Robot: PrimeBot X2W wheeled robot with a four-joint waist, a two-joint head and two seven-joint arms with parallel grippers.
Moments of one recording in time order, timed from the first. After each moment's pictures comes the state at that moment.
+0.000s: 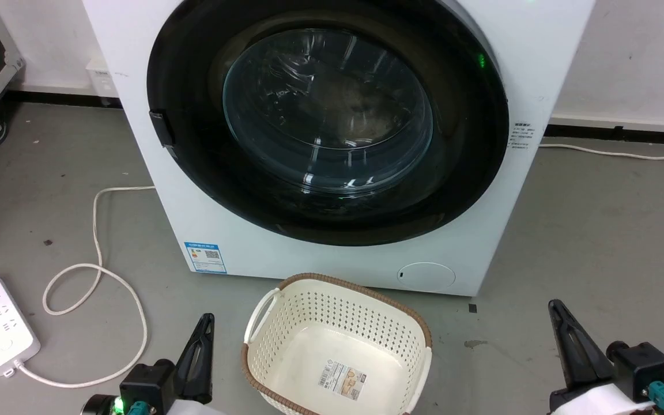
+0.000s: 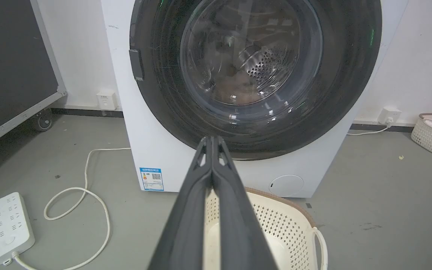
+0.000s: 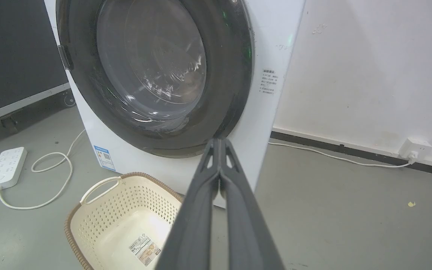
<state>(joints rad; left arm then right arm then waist) 0.04 0.07 -0.07 0.13 -0.12 -0.06 -0.23 0.04 -0.07 -0.06 0.09 -0.01 0.13 -0.19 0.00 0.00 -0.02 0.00</state>
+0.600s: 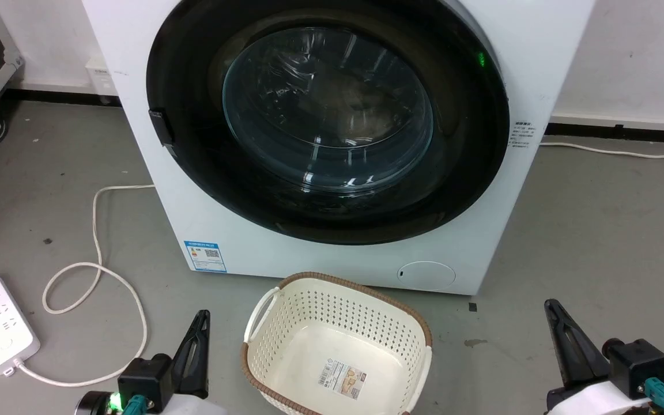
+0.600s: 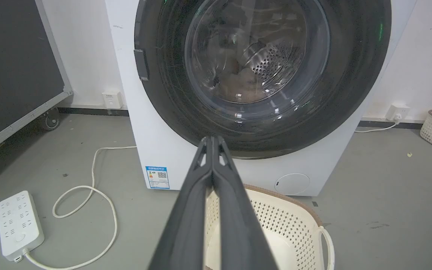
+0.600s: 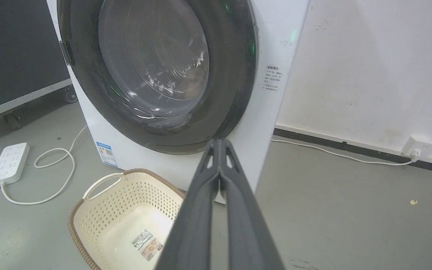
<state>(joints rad) 0.04 0.07 -0.06 0.11 -0.11 -0.06 -0.19 0.04 -0.07 -0.05 0.08 -0.01 0.13 -0.16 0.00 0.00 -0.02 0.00</state>
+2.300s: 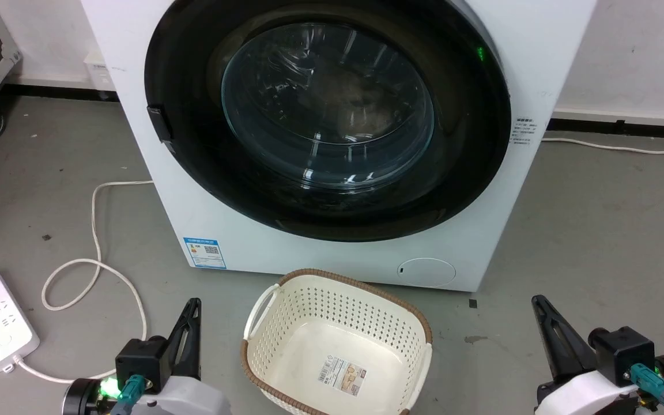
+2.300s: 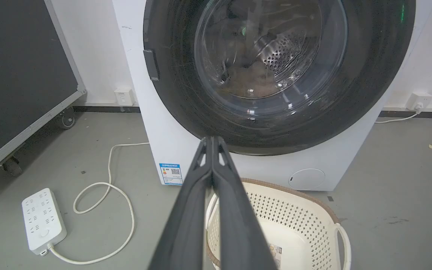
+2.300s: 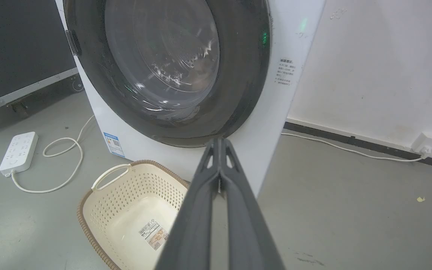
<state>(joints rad) 0.02 0.06 -0.02 0.05 -0.05 -0.02 -0.08 0.03 -0.06 -0.02 0.04 -0.01 0.13 -0.06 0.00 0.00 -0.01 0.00</state>
